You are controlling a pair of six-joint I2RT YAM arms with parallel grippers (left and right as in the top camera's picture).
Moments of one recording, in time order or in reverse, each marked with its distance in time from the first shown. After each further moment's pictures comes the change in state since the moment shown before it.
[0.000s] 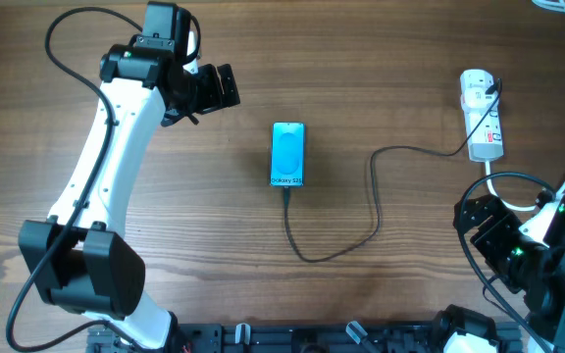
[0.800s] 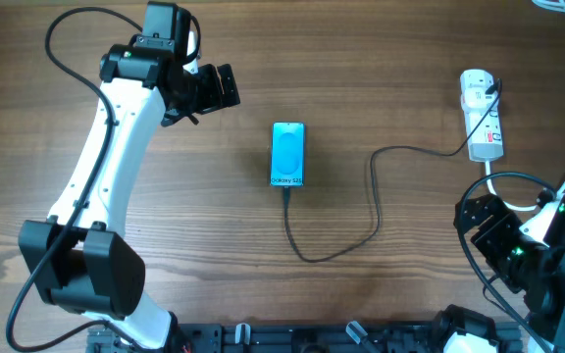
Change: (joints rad) left arm 0.000 0.000 0.000 0.000 0.000 0.000; right arm 0.000 0.000 0.000 0.004 0.009 0.000
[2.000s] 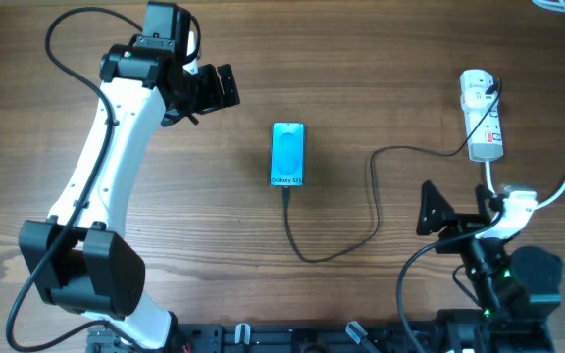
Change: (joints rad) left arm 0.000 0.000 0.000 0.000 0.000 -0.001; right arm 0.344 -0.481 -0.539 0.809 0.096 -0.236
